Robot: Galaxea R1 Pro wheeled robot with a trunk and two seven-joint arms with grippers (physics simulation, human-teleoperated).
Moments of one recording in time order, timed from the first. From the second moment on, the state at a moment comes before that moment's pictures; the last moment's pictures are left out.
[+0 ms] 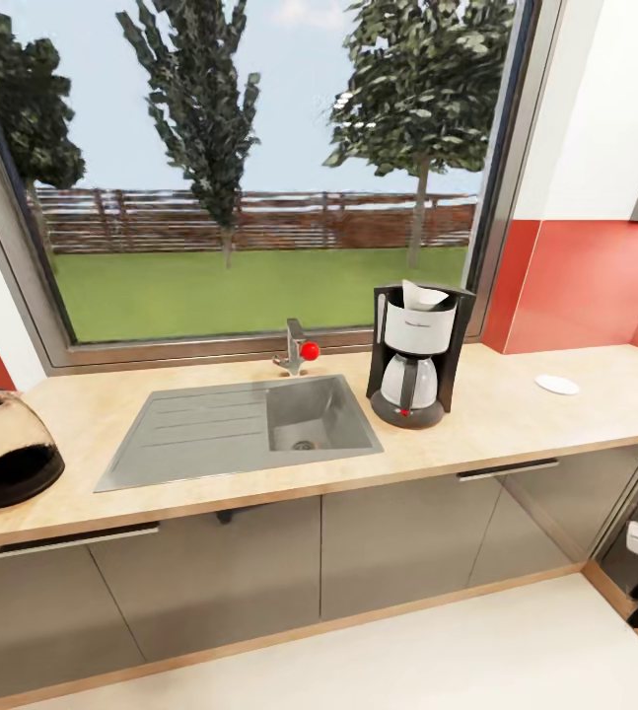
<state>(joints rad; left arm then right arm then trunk) 0.04 0.03 0.09 -0.17 0.10 -0.24 0.00 -1.15 -0.70 0.58 0.05 0.34 0.10 1.52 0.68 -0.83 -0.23</state>
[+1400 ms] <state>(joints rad) 0.04 0.03 0.11 -0.17 0.10 -0.24 0.00 -0.34 -0.36 0.56 0.05 -0.37 -0.25 0.20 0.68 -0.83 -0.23</state>
